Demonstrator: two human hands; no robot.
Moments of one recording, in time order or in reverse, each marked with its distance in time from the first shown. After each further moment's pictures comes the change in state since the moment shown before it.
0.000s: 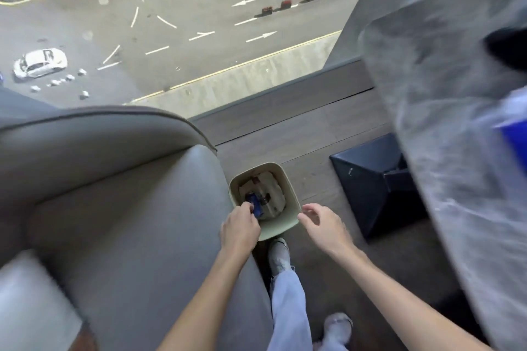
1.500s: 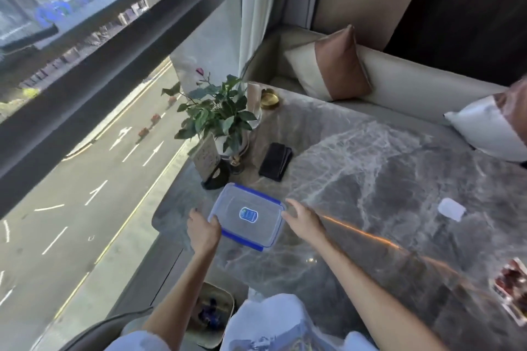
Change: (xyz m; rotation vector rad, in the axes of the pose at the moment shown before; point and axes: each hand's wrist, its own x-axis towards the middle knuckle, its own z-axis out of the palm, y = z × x) left_hand -0.169 0.397 -0.143 -0.111 0.110 0.373; right_hand -0.232 0.100 -0.354 0.496 0.502 0.227
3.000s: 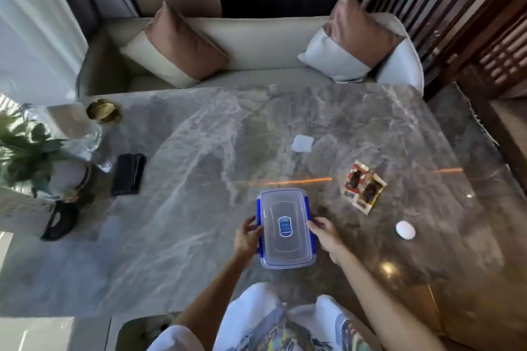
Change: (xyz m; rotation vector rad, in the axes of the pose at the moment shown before) left_hand -0.309 0.099 0.299 -0.211 -0.857 -0.013; right_hand -0.177 0.384 -0.115 1.061 0.407 0.573
